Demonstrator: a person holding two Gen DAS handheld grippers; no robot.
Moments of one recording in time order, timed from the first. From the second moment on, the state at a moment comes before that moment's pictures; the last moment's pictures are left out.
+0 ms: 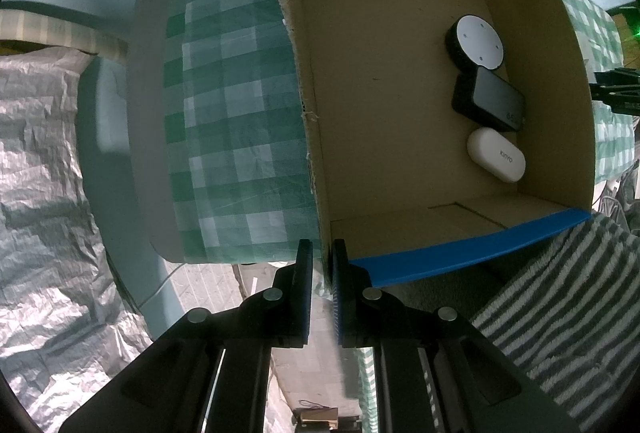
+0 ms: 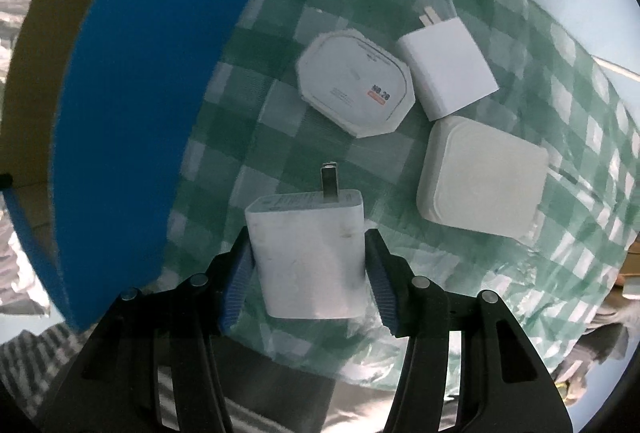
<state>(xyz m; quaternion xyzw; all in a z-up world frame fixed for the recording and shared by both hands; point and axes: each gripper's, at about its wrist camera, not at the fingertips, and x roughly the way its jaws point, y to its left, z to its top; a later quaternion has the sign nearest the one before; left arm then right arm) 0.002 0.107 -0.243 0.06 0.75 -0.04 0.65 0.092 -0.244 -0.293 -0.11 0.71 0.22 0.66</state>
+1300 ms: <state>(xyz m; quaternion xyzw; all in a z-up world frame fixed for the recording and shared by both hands) 0.002 0.104 -0.246 0.07 0.75 -0.04 0.65 0.089 -0.120 -0.181 -0.17 0.63 0.35 0.67</state>
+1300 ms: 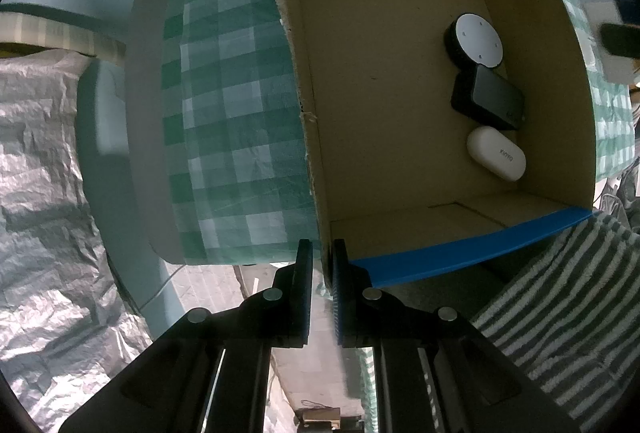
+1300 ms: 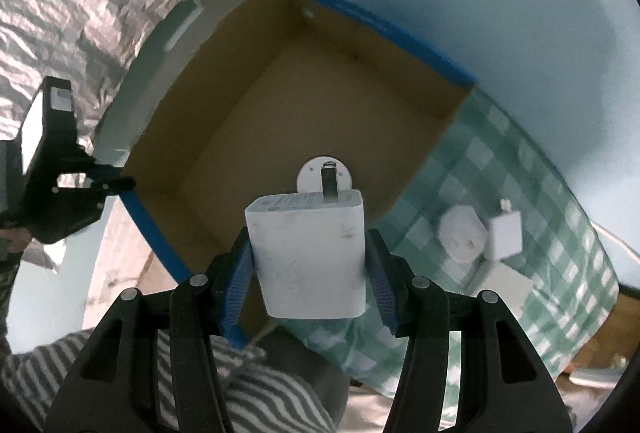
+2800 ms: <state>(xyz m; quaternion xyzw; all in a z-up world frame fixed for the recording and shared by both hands) 0.001 0.104 -0.244 0.07 0.75 -0.05 0.65 0.080 -0.107 -0.204 -0.20 0.62 0.35 0.67</state>
